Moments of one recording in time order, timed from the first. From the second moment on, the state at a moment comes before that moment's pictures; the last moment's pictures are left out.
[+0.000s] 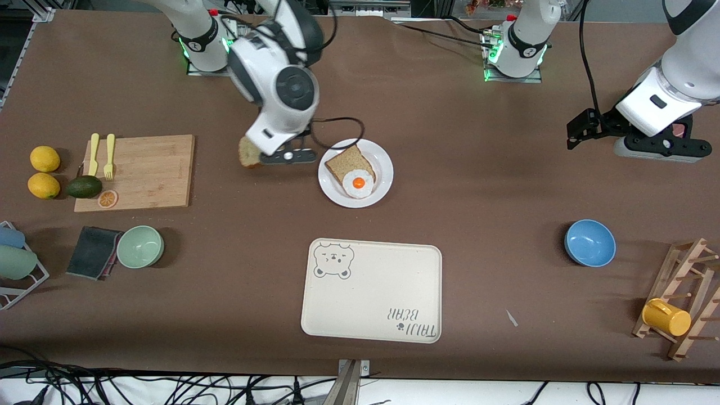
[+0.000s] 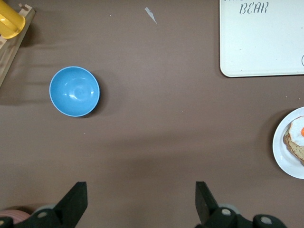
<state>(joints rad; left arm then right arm) -0.05 -0.03 -0.06 -1.73 -0.02 1.69 -0.03 0.61 0.37 0.17 -1.67 -0.13 1.66 0.68</state>
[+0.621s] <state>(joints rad) -0.05 -0.03 -0.06 -1.73 -0.02 1.69 -0.03 0.79 0.69 0.16 -1.40 -0.13 1.82 0.78</state>
